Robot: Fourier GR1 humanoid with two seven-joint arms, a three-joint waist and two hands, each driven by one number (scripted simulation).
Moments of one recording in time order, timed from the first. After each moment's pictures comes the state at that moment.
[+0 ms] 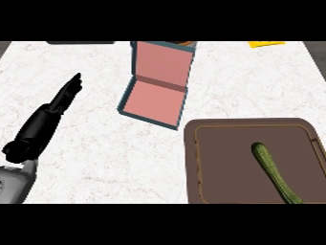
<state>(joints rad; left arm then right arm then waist) -0.20 0.46 -0.20 -1.55 0.08 0.00 -0.09 0.00 -1.09 -0.04 -1.70 0.28 0.38 -0.73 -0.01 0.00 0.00</state>
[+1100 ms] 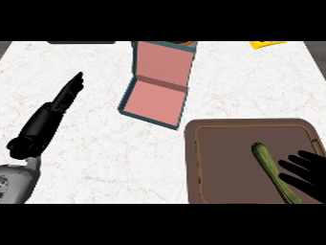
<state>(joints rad) -0.21 0.39 -0.14 -1.53 0.01 -0.07 -0.09 0.26 -0.93 0.08 -2.11 0.77 0.46 -0.41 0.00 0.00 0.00</state>
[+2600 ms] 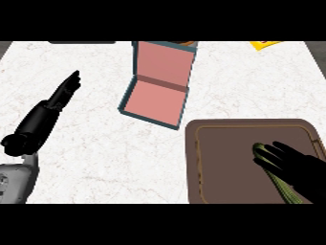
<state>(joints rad) -0.22 0.30 0.00 -1.52 -0.08 -0.20 -0.09 0.14 -0.60 0.16 -1.82 1.21 0.38 -0.51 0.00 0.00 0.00</state>
